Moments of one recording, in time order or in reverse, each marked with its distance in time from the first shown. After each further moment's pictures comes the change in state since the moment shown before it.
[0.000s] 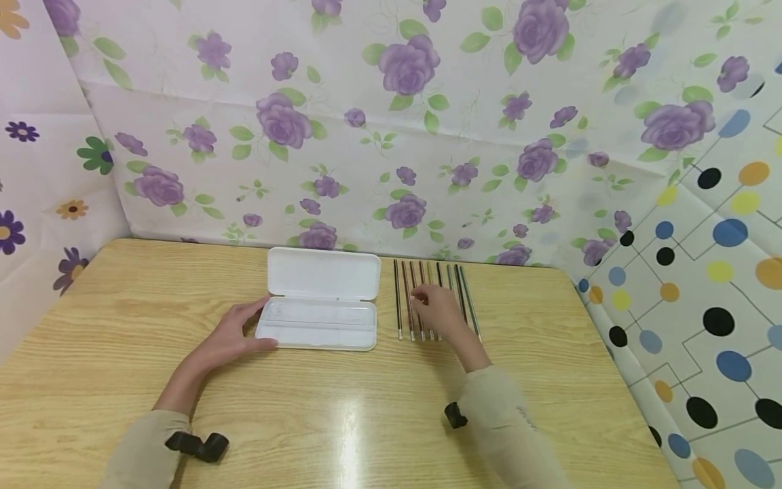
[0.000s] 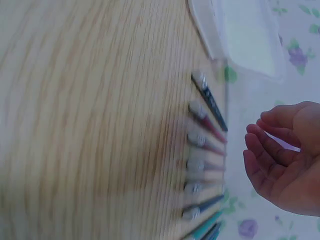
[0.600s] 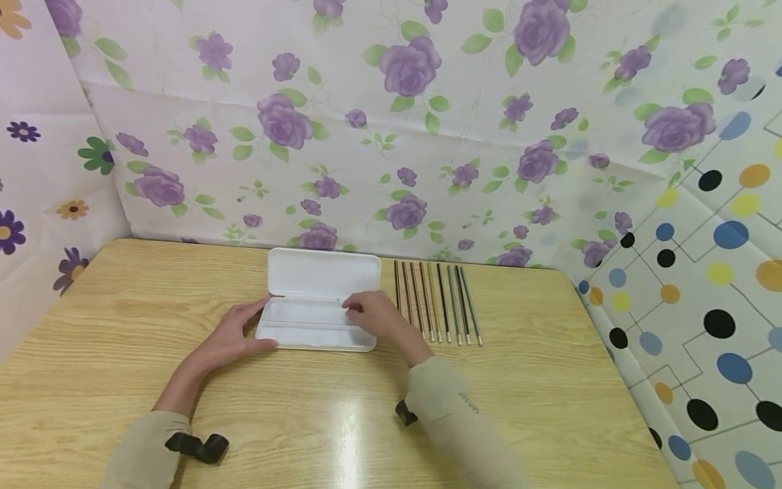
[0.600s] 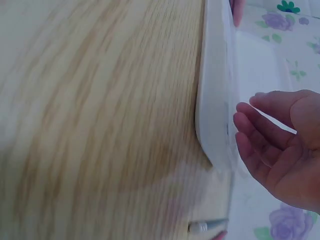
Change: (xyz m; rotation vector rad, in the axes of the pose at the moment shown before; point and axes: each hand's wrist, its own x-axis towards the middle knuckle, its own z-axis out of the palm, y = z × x) left_hand 0.000 0.001 0.000 -0.007 0.004 -0.004; right_hand 0.028 -0.071 0.057 0.069 -0.235 -0.228
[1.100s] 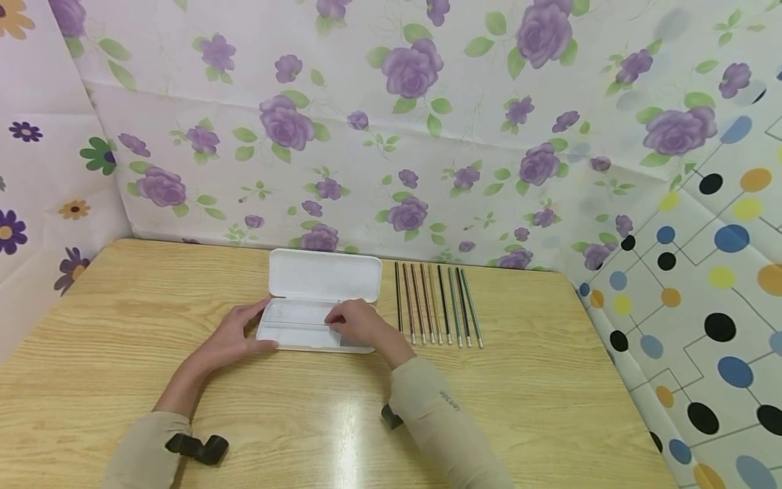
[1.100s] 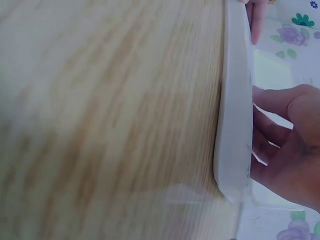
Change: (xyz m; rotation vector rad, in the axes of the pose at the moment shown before) left_hand 0.002 -0.004 0.002 -0.038 0.008 0.030; right_hand 0.014 -0.014 0.022 -0.053 -0.134 -0.045
